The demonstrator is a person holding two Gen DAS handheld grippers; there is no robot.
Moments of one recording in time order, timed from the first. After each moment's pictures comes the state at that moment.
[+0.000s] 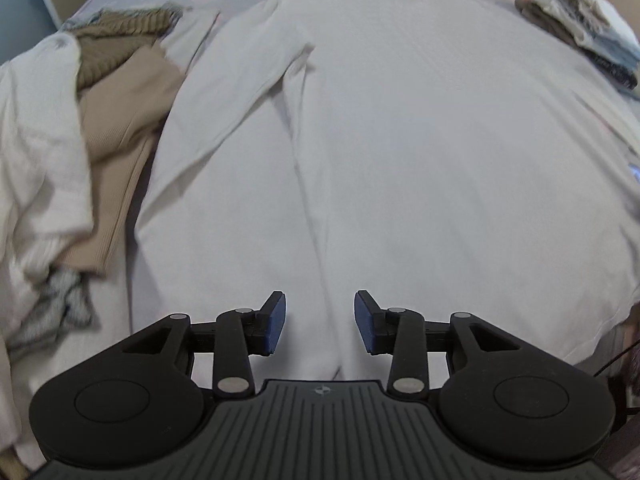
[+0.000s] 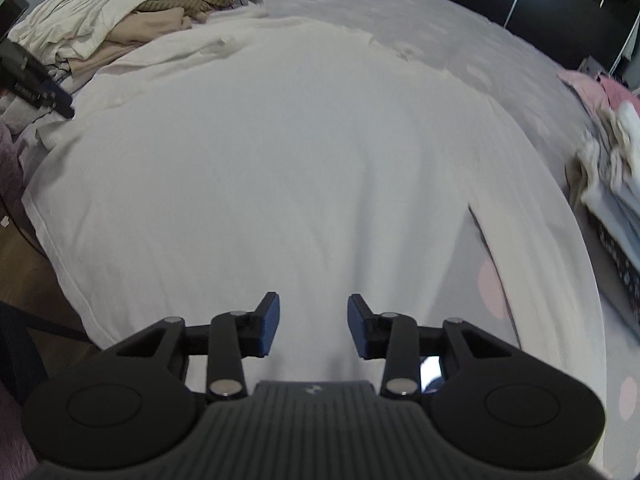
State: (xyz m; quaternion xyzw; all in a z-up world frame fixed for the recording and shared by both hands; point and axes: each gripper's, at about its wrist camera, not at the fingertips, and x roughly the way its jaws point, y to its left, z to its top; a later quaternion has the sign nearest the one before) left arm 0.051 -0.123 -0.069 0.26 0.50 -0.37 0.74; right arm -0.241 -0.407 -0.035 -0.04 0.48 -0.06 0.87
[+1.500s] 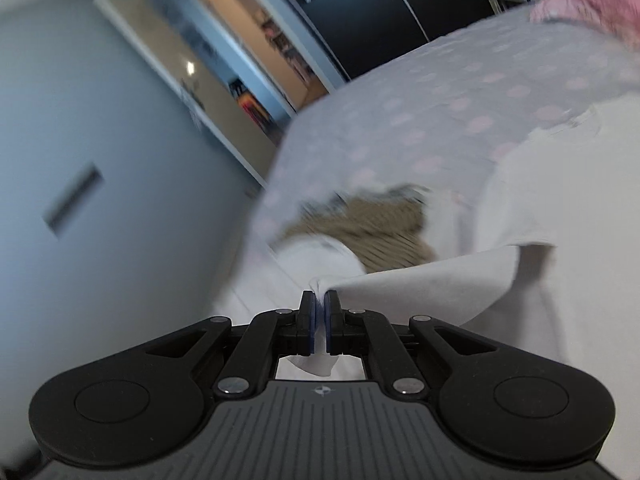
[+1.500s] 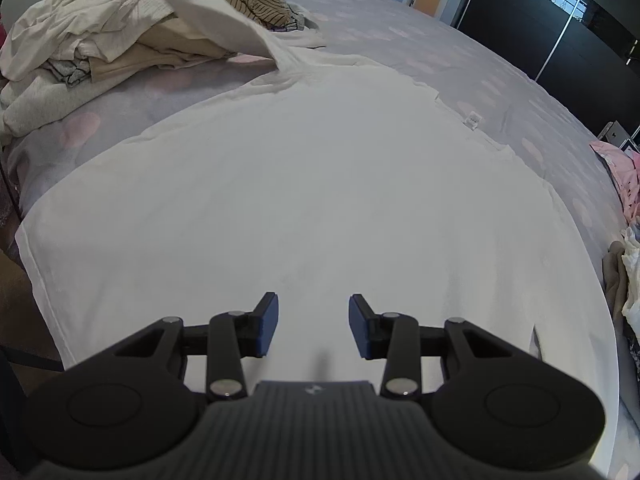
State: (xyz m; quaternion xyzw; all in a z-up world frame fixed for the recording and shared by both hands) left arm 0.139 -0.141 0.110 0.40 0.22 -0.17 0.87; right arm -0.150 -0.337 -0.046 -0.09 0.45 -0.03 0.89
